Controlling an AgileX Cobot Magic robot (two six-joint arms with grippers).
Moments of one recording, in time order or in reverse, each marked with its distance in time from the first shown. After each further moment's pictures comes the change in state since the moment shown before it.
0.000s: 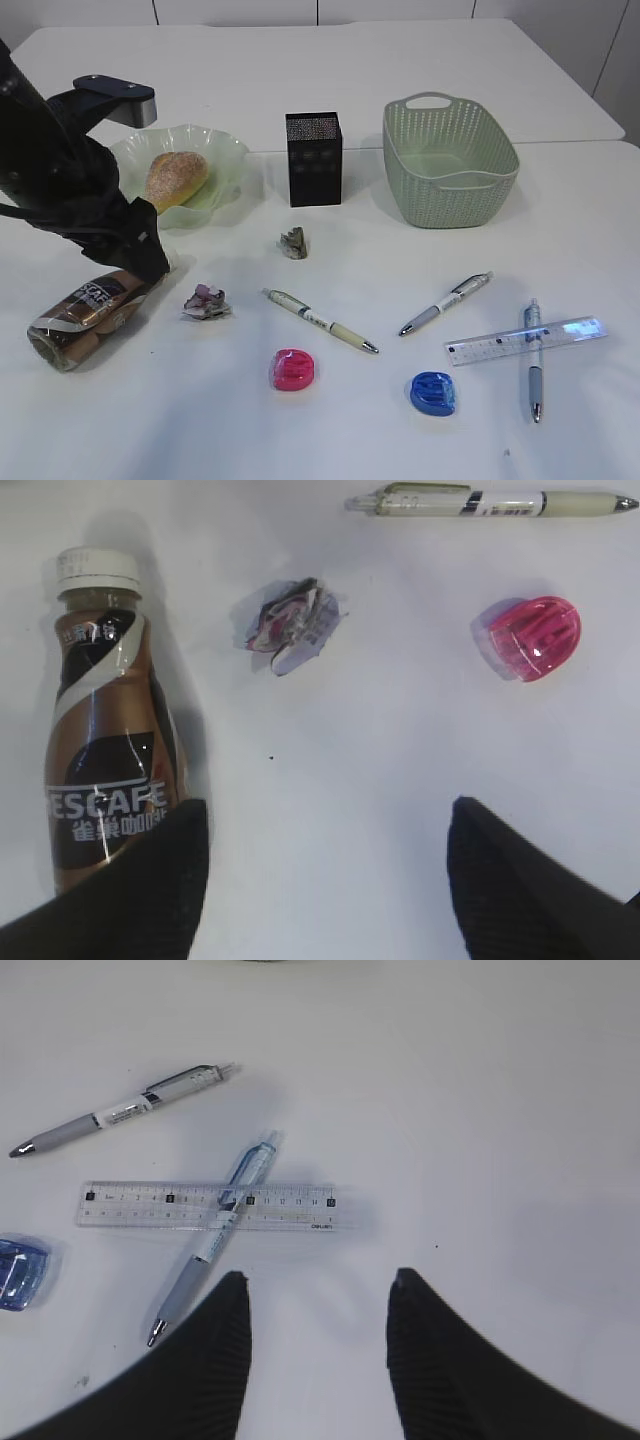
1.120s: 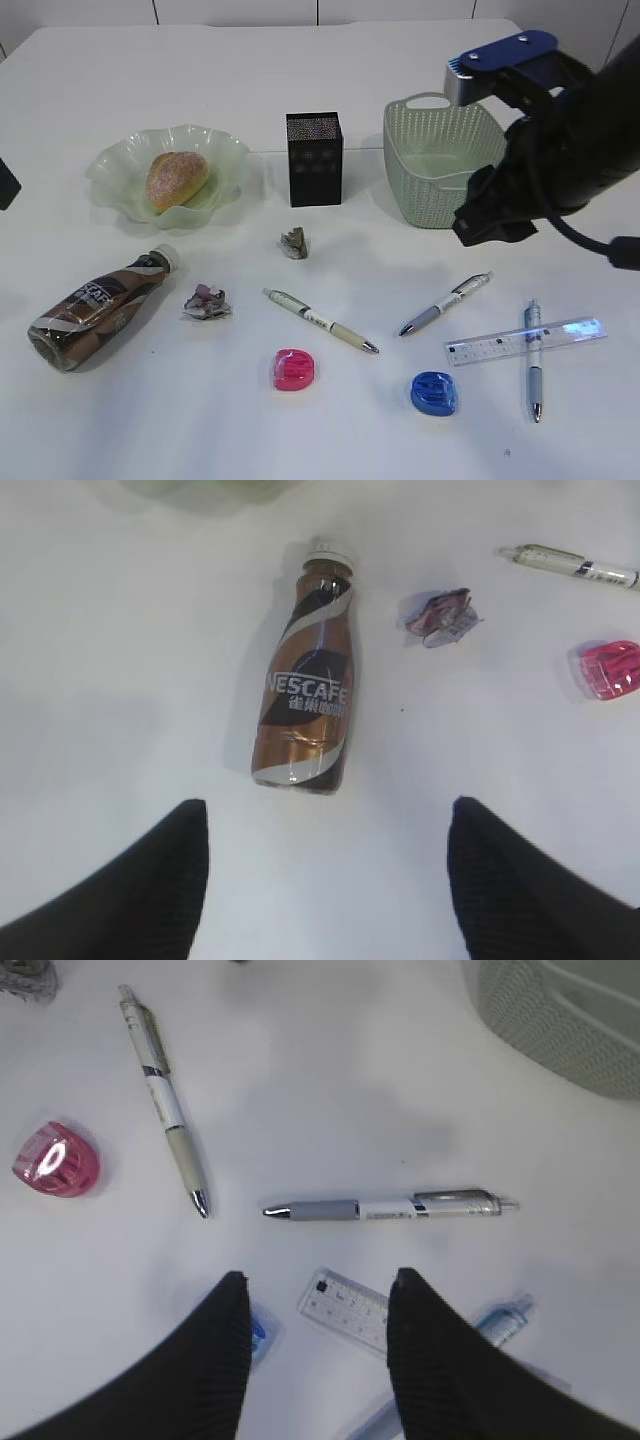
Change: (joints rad) left arm 0.197 -0.300 0.000 0.080 0.139 -0.098; right arm 0.304 0.399 -0.307 0.150 0.028 -0.180
